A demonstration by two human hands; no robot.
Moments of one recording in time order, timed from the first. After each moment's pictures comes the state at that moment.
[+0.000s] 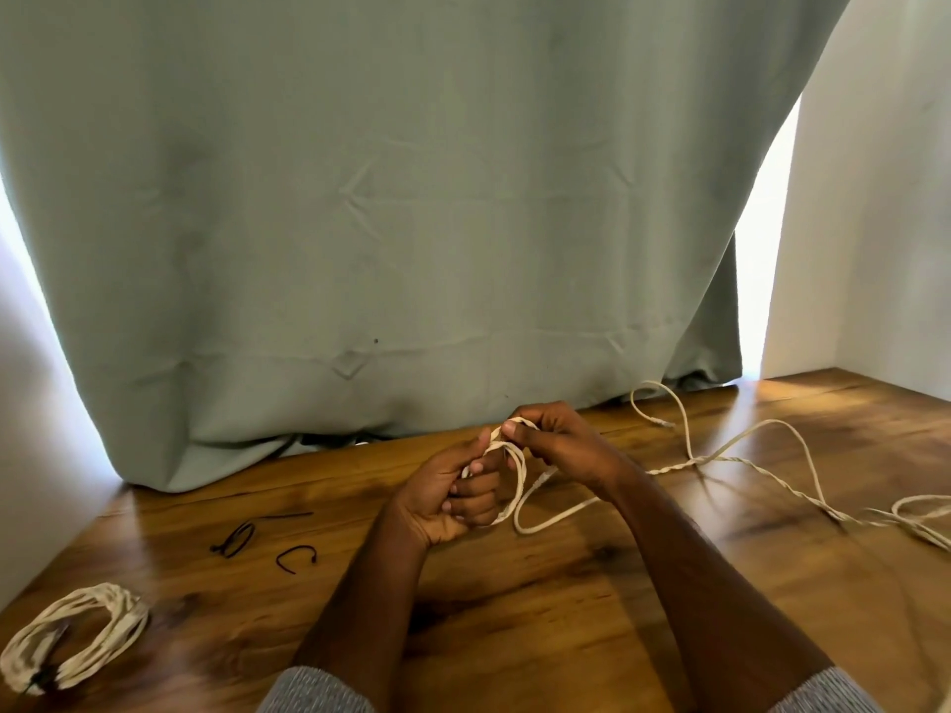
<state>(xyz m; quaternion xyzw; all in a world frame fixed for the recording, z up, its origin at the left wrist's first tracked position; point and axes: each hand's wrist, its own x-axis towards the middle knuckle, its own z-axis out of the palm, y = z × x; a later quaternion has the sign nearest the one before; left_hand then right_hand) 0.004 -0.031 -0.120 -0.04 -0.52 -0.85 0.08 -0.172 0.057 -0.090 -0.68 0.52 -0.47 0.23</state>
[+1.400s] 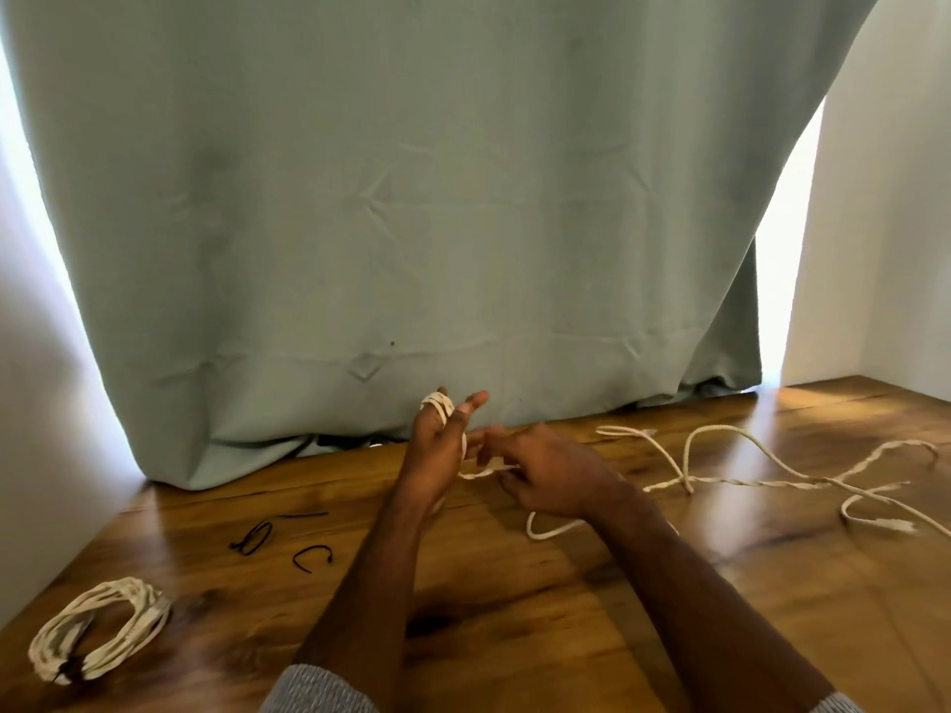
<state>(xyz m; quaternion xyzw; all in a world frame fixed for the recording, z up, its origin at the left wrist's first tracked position) 0.003 -0.032 -0.092 0.22 -0.60 -0.58 0.50 -0.140 0.046 -0.094 -0.79 0.55 -0.23 -0.13</state>
